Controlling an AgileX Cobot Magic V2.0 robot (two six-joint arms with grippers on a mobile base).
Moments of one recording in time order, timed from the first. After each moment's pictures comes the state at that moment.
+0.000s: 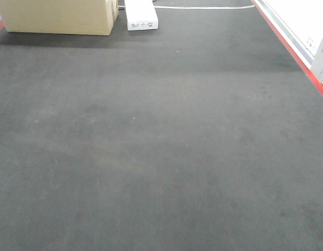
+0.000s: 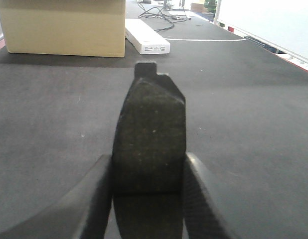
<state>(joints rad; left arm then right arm) -0.22 0.14 -0.36 0.13 0.48 -0.25 0.15 0.17 -0.51 0.06 0.62 -0.06</state>
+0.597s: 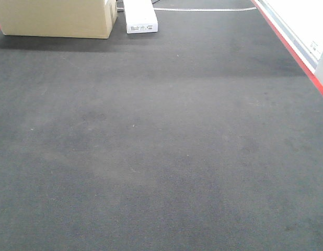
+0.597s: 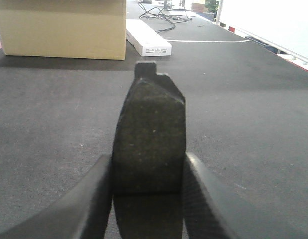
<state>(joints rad) -0.22 0.14 -0.36 0.13 0.48 -0.25 0.15 0.17 -0.51 0.06 0.62 -0.06</state>
